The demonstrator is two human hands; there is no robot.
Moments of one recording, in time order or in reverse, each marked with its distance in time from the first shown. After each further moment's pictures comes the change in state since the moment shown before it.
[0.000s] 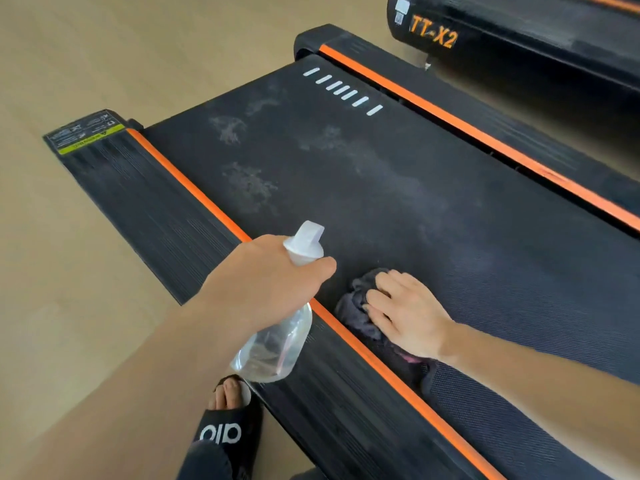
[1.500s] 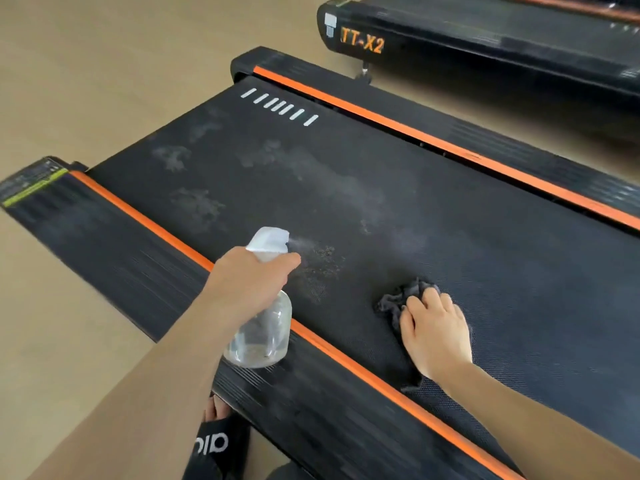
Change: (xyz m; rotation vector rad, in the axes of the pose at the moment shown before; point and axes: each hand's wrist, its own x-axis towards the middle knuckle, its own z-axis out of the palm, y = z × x) left_hand 0.002 0.027 0.041 -0.194 -0.039 -0.075; right_hand -0.118 -0.009 -0.016 -0.135 -0.007 0.893
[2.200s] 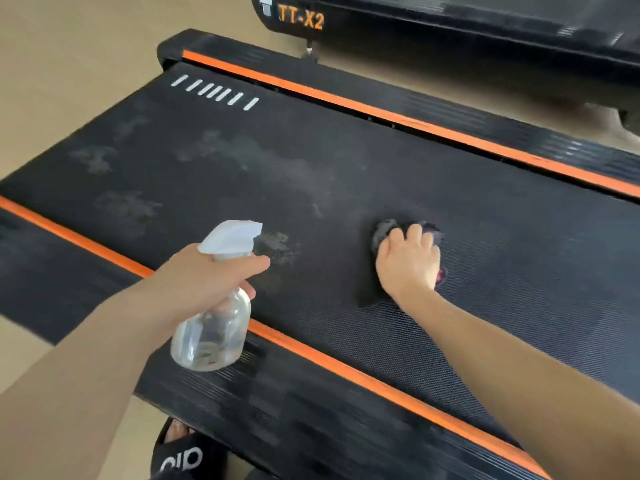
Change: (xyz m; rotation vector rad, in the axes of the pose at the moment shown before) left_hand -0.004 0.016 0.011 0.082 -0.218 0.103; right_hand 0.067 0.020 0.001 -0.008 -0.070 0.398
